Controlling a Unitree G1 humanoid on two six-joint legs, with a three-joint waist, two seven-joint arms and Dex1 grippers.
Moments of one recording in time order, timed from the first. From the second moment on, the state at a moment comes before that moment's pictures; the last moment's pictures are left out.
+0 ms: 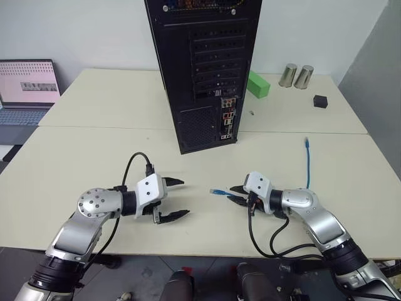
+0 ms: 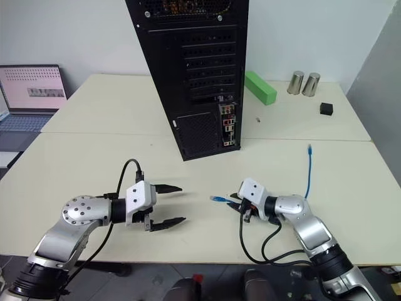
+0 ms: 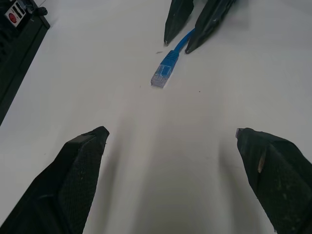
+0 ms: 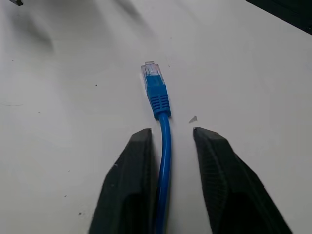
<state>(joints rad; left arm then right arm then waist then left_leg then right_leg) -0.16 0.76 -0.09 -0.15 -0.23 0.12 -1.06 -0.33 -0.49 0.34 -0.05 0.09 0.28 0.83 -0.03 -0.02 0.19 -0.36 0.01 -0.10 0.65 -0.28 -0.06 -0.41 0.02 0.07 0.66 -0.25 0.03</state>
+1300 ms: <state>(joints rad) -0.36 0.60 -0.19 0.07 -0.20 0.02 -1.19 -0.34 -0.48 0.36 -0.28 0.10 0.40 0.87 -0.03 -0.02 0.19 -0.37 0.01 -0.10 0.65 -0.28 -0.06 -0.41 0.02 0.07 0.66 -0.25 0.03</state>
